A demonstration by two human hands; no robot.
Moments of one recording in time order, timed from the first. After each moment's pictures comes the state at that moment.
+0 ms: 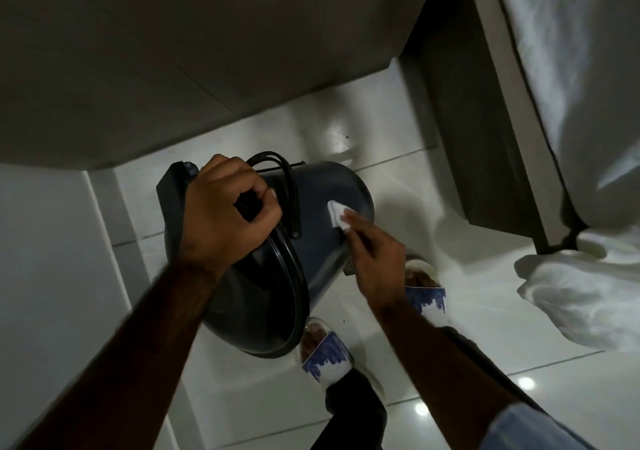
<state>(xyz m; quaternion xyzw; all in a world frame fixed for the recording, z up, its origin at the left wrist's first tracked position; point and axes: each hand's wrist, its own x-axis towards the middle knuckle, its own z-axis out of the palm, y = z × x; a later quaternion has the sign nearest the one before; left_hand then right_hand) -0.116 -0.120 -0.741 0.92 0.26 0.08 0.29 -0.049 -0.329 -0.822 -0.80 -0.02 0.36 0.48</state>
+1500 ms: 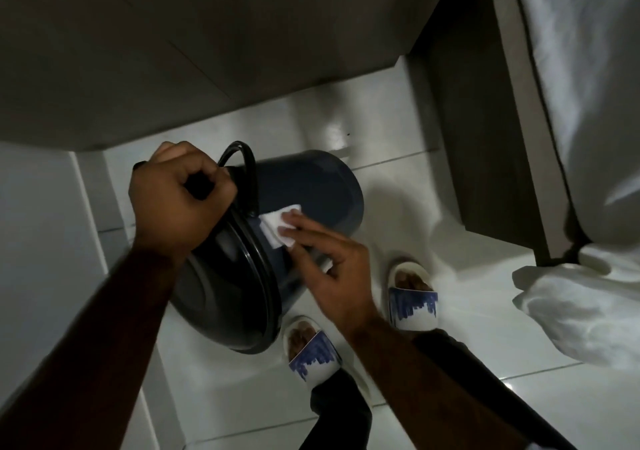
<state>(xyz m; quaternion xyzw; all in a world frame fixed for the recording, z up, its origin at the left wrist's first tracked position) -0.140 -0.090 -0.748 0.87 0.37 0.12 0.30 -0.070 -0.300 -0.783 -0.71 -0.20 0.38 0.56</state>
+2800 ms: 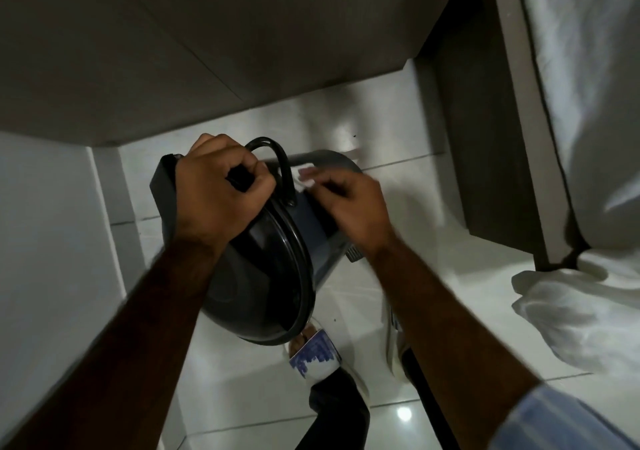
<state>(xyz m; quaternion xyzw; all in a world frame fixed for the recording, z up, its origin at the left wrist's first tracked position) -0.108 -0.119 -0.739 0.89 0.38 0.10 0.24 0.007 -0.262 -0.816 -0.72 -0.18 0.43 0.52</state>
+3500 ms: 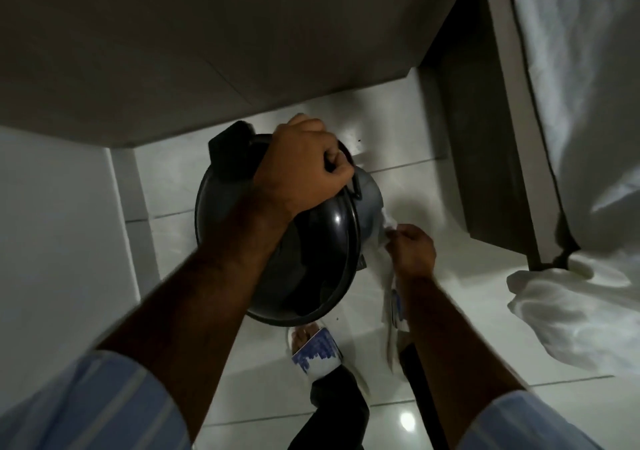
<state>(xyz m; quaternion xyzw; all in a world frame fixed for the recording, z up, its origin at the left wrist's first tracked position) -0.035 -0.144 -0.757 0.93 0.26 0.04 0.26 -0.001 -0.359 -0.866 -0.81 0.18 0.39 0.40</state>
